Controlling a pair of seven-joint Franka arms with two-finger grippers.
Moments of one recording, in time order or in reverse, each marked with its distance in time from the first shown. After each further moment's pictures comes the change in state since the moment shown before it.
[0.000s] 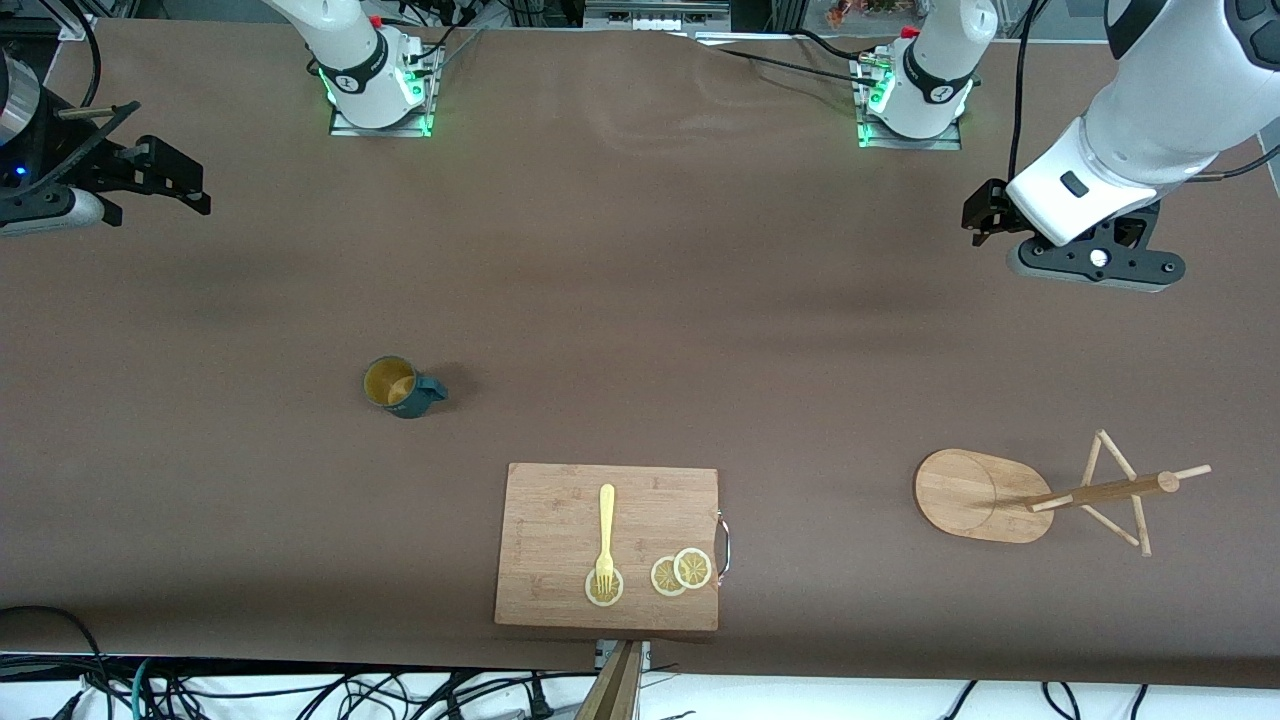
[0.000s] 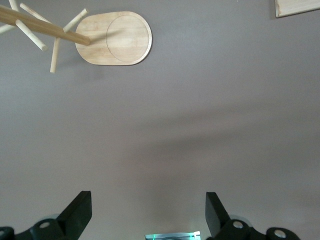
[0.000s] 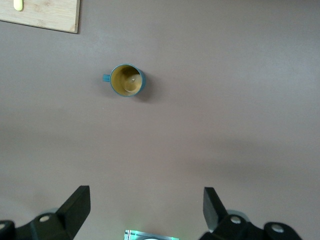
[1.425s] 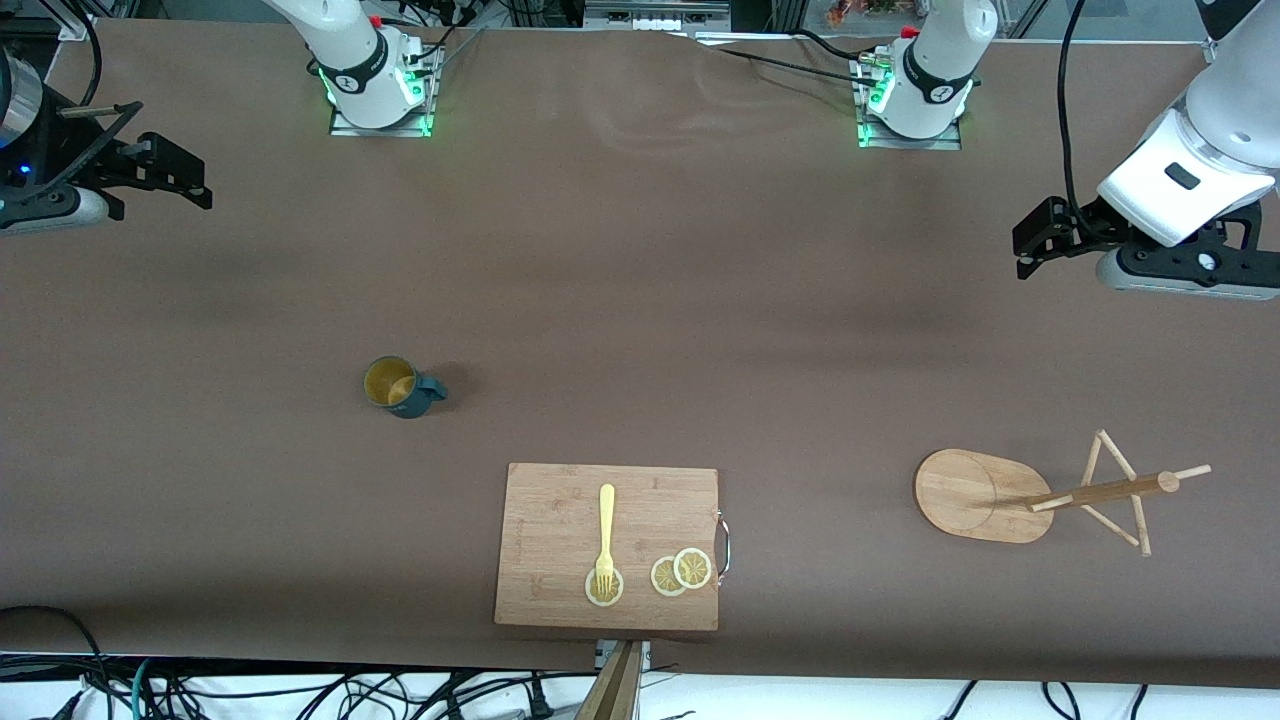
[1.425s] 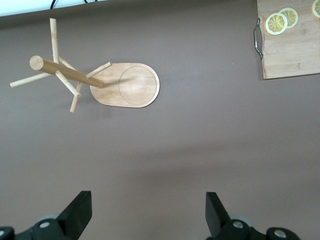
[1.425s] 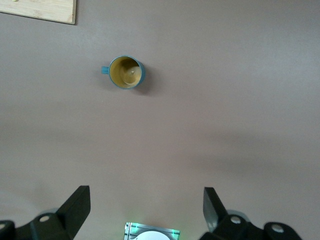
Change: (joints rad) left arm 0.081 -0.006 -0.007 0.053 -0.037 0.143 0.015; right arm -0.001 0.001 0.000 0.000 -0.001 -0.031 0.002
